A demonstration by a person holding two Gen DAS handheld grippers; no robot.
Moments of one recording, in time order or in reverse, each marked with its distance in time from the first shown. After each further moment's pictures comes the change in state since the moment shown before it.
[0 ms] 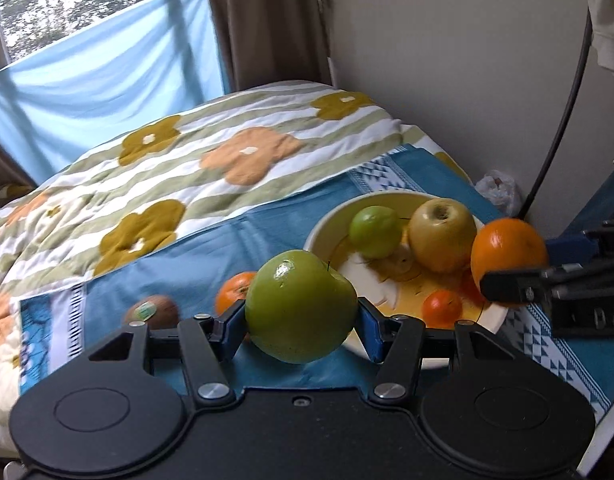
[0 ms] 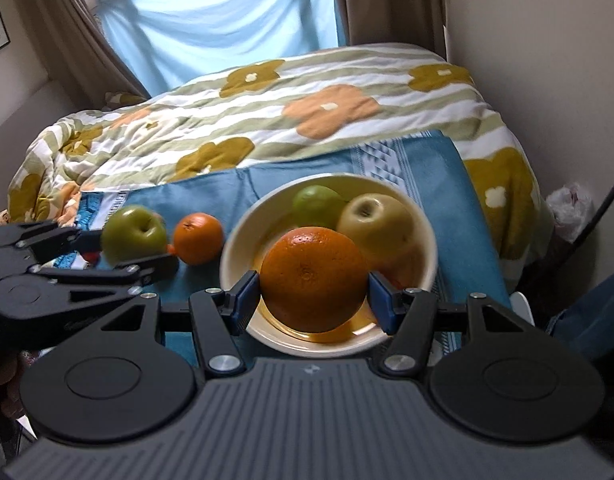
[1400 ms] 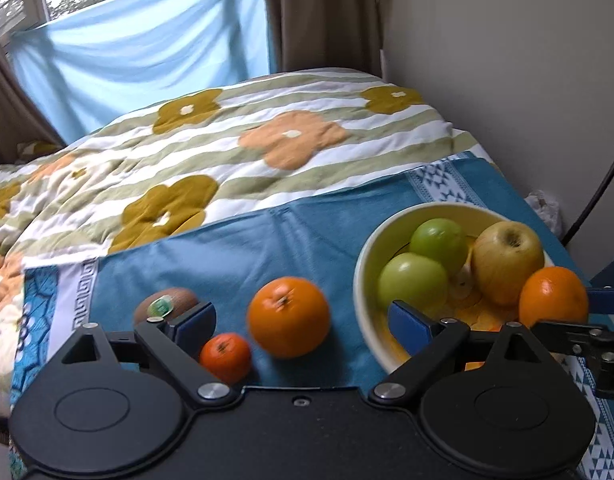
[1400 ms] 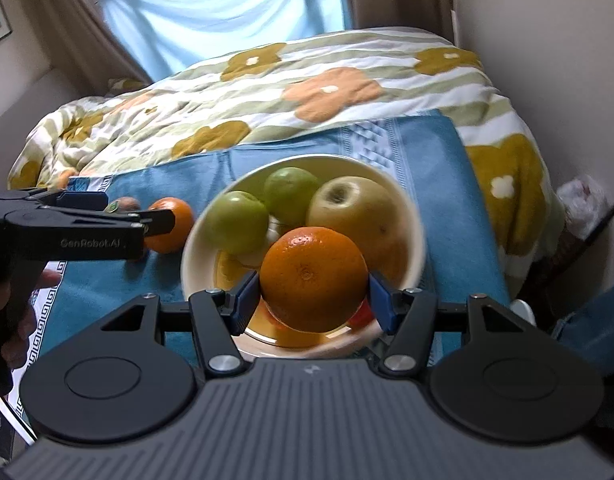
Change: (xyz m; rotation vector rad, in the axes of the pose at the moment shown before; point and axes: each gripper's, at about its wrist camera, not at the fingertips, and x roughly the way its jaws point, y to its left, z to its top) left arm 0.032 0.034 0.008 -0.144 0.043 0.093; right arm 0.036 -0.018 0.002 -0.046 0.034 0.046
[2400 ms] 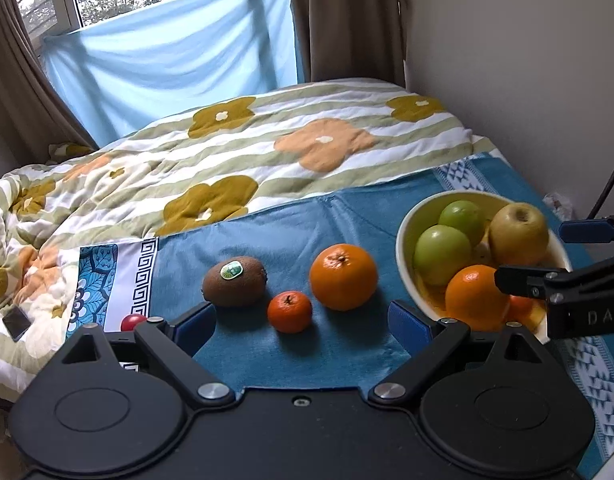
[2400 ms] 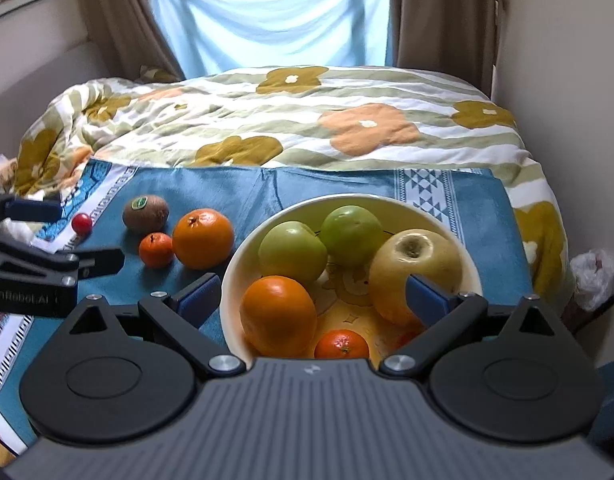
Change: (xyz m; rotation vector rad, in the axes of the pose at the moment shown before) left arm -0.054 0.023 -0.032 -0.010 -0.040 0.064; right arm 0.009 0.040 0.006 -0.142 -0.091 -0.010
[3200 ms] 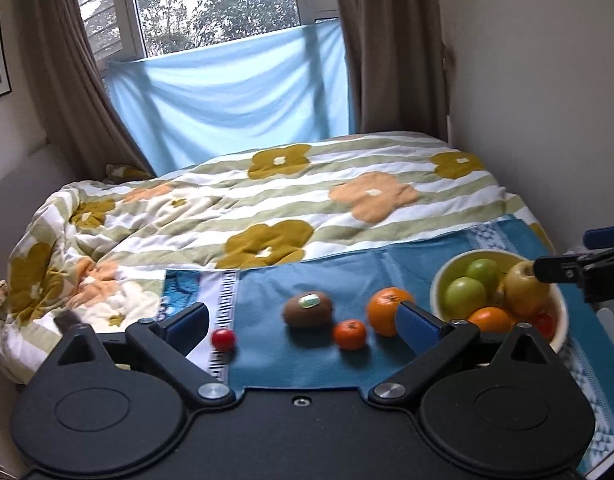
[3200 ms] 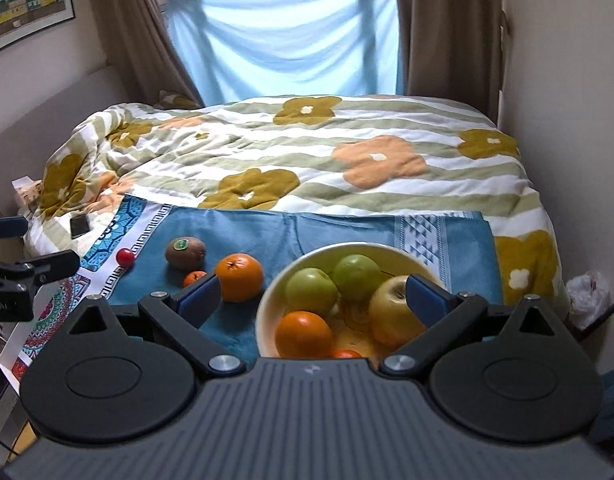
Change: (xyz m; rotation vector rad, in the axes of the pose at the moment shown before) left arm -0.088 0.040 0.001 -0.080 -0.123 0.131; right arm -0.065 0.011 0.038 -0.022 -0.049 0.057
